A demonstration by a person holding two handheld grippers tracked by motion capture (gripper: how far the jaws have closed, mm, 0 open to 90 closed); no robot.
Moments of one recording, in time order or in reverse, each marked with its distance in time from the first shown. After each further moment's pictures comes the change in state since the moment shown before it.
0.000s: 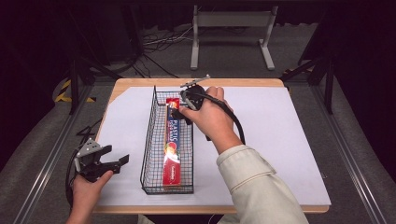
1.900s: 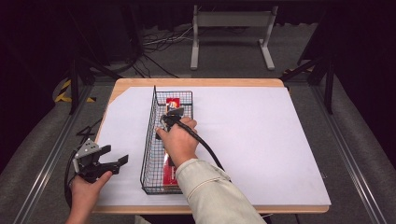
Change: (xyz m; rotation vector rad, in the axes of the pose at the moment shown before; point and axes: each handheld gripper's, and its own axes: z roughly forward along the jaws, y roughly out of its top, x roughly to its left) left arm 0.000 0.000 -0.004 -0.014 -0.002 0.000; right arm 0.069 -0.049 0.108 0.328 -0.207 0.483
